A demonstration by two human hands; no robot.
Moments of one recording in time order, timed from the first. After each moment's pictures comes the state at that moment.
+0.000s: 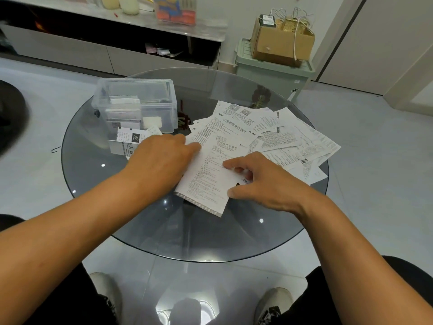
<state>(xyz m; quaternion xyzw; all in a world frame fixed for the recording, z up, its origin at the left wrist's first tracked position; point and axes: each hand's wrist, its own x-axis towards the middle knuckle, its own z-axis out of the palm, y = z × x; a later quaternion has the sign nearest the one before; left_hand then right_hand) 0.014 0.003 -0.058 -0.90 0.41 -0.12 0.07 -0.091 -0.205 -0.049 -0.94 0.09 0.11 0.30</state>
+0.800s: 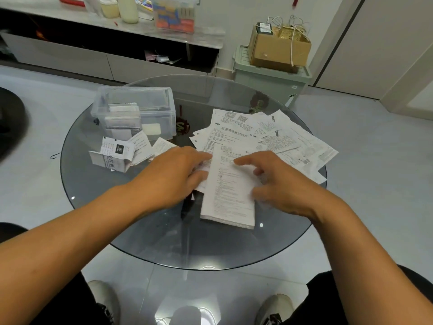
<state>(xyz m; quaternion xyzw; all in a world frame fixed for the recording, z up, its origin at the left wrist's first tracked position) 0.011 0.001 -0.069 -0.88 0.42 0.01 -0.22 -0.103 -0.224 -0.037 -0.93 0.10 0.10 0.32</state>
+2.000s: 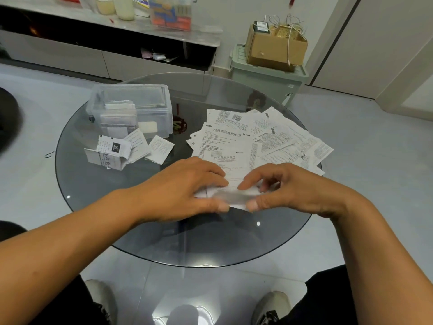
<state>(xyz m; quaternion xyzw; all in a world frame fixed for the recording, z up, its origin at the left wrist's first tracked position) -0.004 -0.004 -0.070 -0.81 0.54 0.08 -0.19 -0.120 -0.246 -0.028 -0.88 0.06 0.17 0.43</state>
